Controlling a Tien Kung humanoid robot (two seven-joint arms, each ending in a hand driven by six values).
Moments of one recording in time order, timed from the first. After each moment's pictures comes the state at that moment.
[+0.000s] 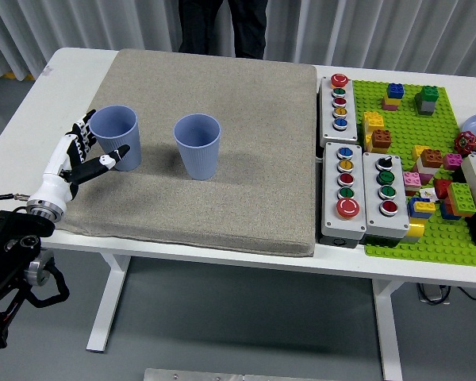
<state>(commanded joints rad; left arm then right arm) -0.24 0.32 -1.18 -1.17 0.99 0.12 -0.23 0.17 -0.15 1.34 0.18 -1.00 -0.07 -0.23</state>
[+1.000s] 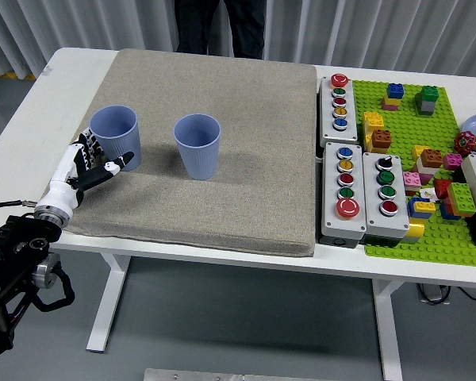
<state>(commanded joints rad) -0.27 0.30 -1.13 -1.08 0.96 0.13 -0.24 0.17 -0.14 1.33 0.18 -0.99 -0.07 -0.23</state>
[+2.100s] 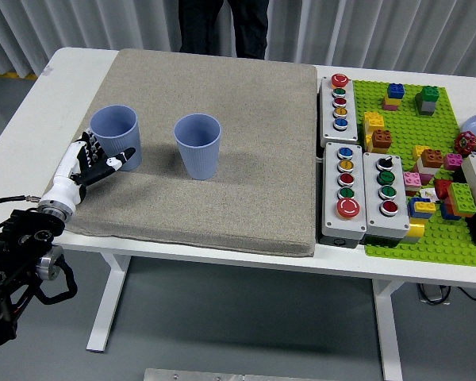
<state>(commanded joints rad) -0.33 0.31 -1.07 -1.01 0.91 0.13 -0.25 0.17 -0.15 1.33 0.18 -0.97 -0.07 -0.23</state>
